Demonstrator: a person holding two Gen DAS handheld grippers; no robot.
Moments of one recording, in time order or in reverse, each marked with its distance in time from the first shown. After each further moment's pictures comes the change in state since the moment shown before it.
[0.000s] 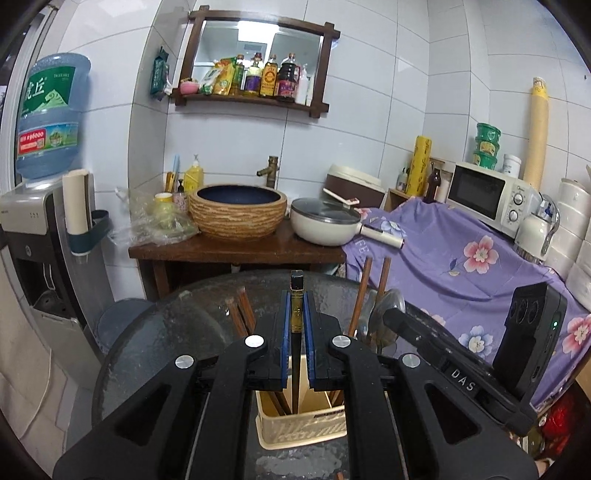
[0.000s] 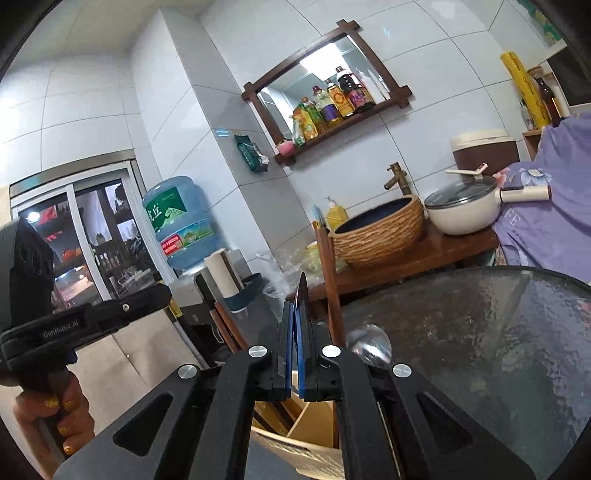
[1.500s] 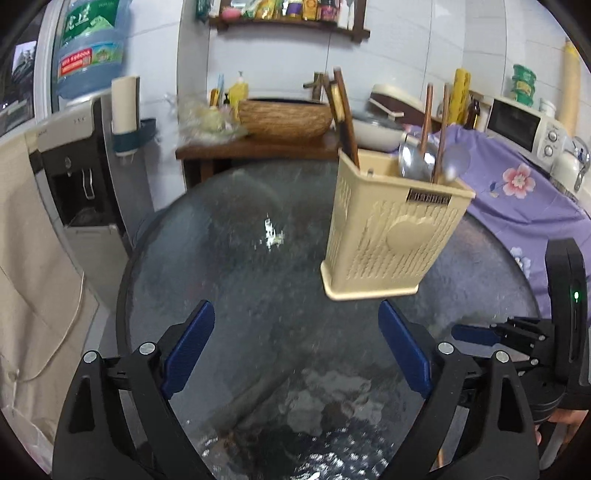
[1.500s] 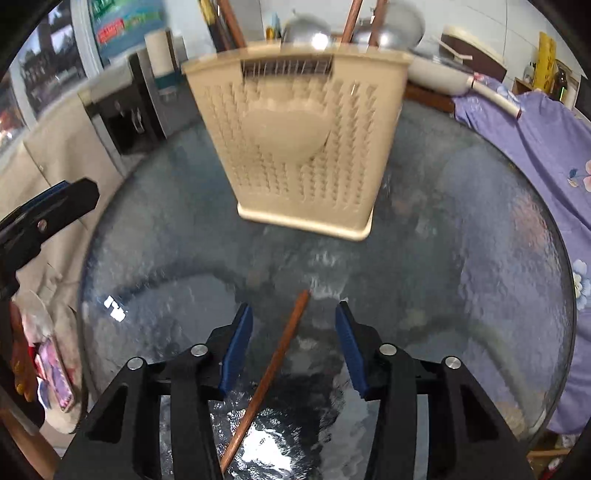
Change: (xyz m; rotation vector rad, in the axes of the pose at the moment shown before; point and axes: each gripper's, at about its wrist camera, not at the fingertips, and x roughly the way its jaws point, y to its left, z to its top) left arm -0.028 0.047 -0.161 -0.026 0.265 0.146; right arm 0.002 0.045 -0.153 -0.187 0.754 -0.426
